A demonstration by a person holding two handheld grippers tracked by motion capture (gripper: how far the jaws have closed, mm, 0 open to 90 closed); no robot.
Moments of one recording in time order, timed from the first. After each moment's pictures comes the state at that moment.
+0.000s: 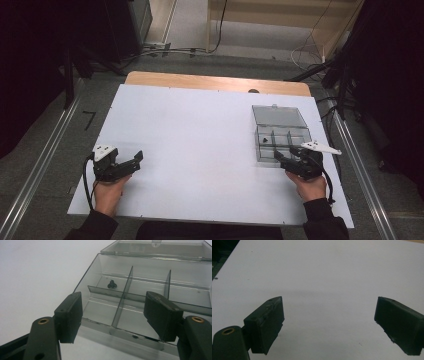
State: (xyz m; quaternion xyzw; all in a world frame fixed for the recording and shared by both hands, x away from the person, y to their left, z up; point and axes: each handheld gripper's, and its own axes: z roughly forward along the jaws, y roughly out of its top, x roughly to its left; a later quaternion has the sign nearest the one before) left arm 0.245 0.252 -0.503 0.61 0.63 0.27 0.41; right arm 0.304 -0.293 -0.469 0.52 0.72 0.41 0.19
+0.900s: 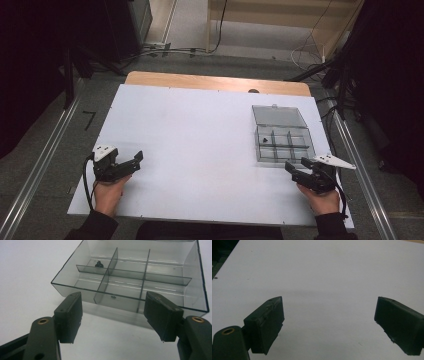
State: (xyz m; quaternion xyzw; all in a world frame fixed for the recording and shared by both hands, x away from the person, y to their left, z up) left arm 0.245 0.251 -0.503 0.61 0.63 0.26 0.41; right arm 0.271 -0.321 -0.474 0.54 0.72 0.39 0.19
